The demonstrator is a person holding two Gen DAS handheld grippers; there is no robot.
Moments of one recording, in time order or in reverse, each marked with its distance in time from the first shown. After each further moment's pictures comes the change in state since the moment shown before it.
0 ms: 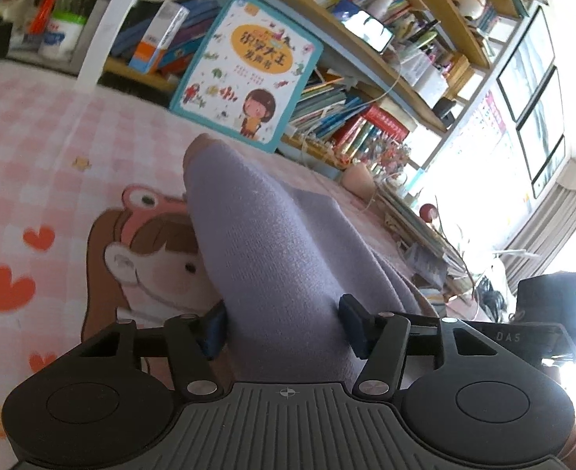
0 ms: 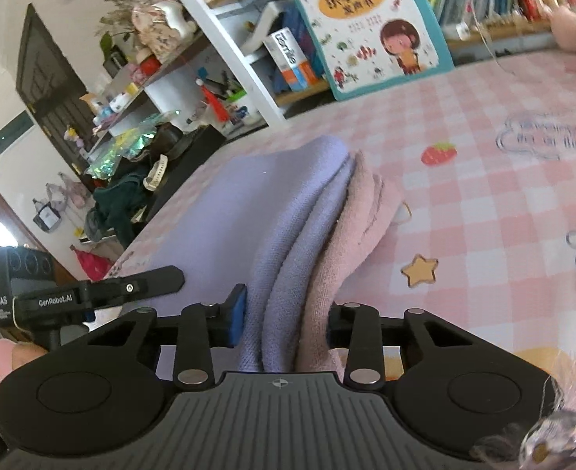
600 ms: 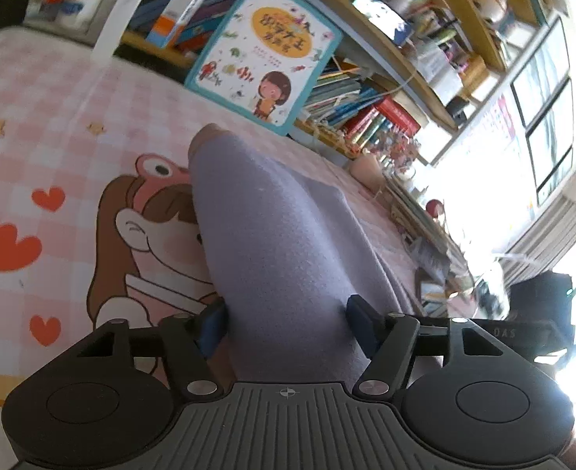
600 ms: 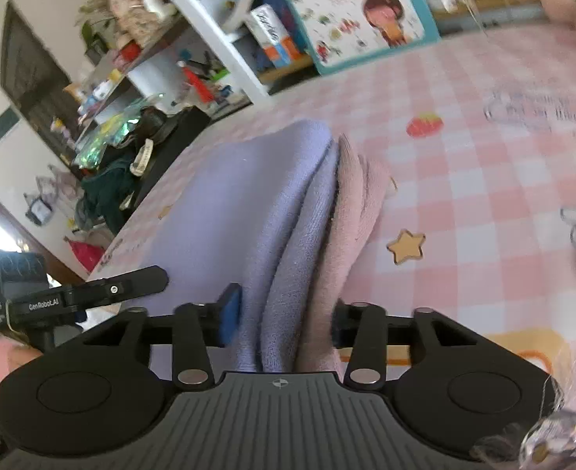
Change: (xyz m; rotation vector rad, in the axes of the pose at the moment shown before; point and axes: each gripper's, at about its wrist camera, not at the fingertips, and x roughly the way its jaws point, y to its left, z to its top) left arm 0.003 0.014 -0.013 -0.089 0.046 -0.008; right arm 0.008 -0.018 -0.005 0.108 0.102 -0.011
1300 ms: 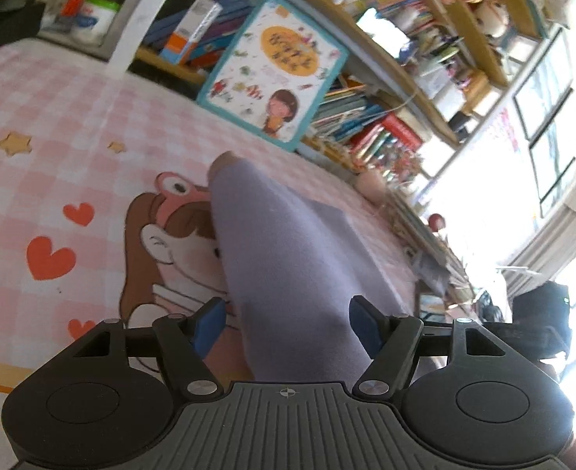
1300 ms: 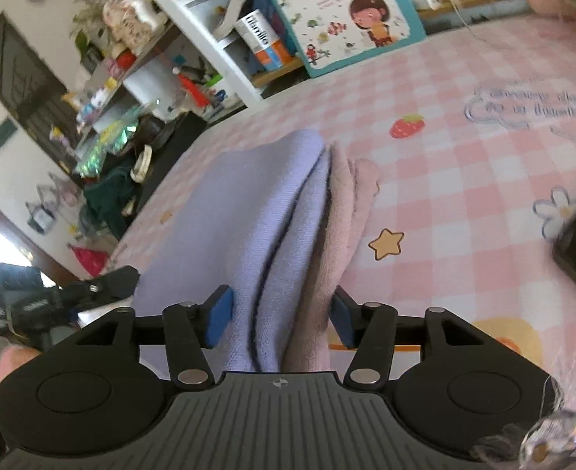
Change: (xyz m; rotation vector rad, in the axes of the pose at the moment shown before) left arm -0.020 0.003 0.005 -0.005 -0.029 0.028; right arm -0.020 -0.006 0.005 0.021 0.004 0.006
